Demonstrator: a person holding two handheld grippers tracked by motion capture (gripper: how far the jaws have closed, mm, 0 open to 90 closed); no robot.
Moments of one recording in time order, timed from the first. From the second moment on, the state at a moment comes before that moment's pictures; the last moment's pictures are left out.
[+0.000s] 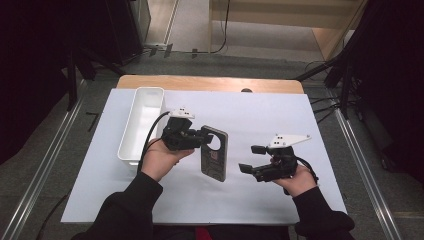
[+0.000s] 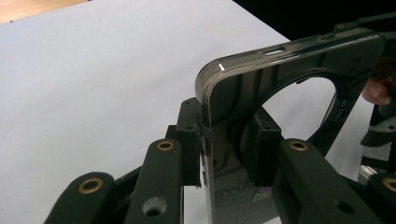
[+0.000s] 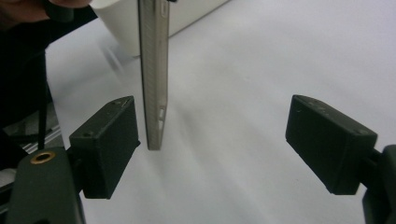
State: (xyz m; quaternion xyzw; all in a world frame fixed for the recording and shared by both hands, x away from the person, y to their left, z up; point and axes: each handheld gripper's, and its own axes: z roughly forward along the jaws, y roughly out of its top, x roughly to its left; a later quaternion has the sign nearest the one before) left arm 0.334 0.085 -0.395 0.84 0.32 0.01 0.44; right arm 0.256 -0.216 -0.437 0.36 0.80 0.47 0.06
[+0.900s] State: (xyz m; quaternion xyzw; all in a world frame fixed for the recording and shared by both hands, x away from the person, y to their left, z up) left arm 0.339 0.097 -0.387 0.84 0.32 0.01 0.44; right arm 0.232 -0.233 -0.469 0.38 0.80 0.45 0.06
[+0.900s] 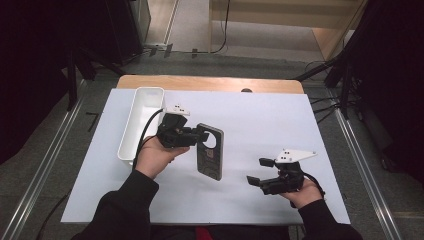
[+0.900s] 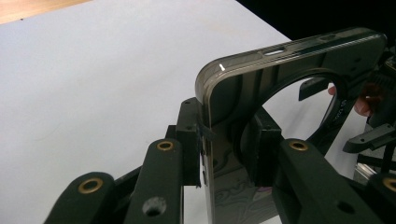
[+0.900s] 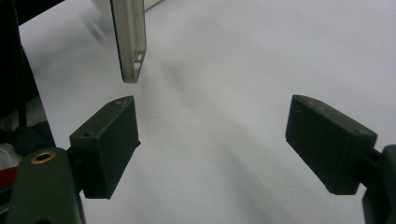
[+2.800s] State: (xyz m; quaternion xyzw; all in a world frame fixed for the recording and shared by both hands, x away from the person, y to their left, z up) left arm 0.366 0.153 -0.339 0.82 0.36 0.03 0.44; right arm 0.226 -0.239 -0.481 0.40 0.80 0.45 0.06
